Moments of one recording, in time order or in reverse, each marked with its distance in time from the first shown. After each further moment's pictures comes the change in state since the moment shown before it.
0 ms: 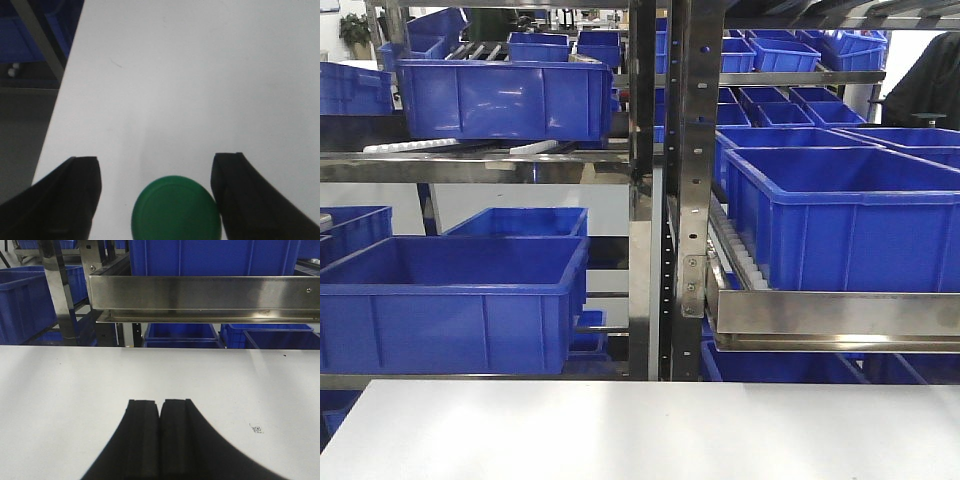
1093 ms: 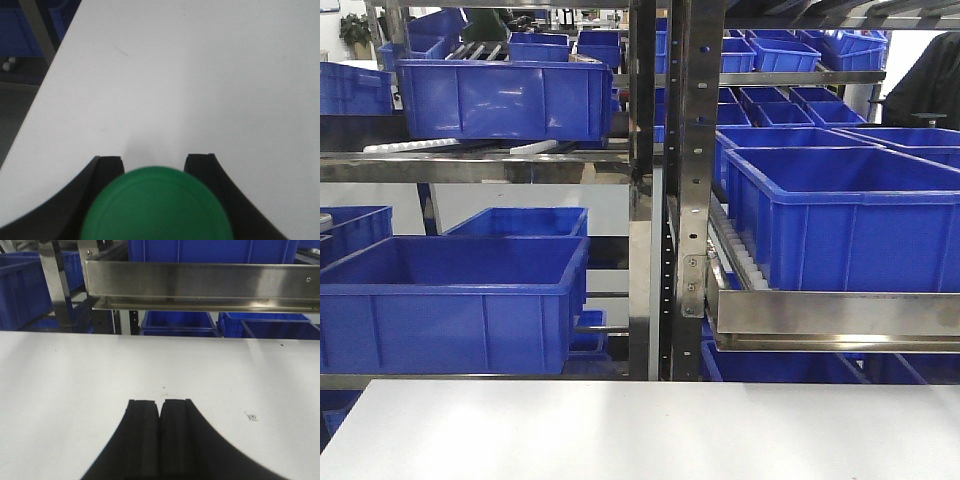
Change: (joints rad) left arm 0.000 0.333 -0.005 0.020 -0.361 -0.094; right arm 0.000 0.000 0.000 -0.027 0.048 0.000
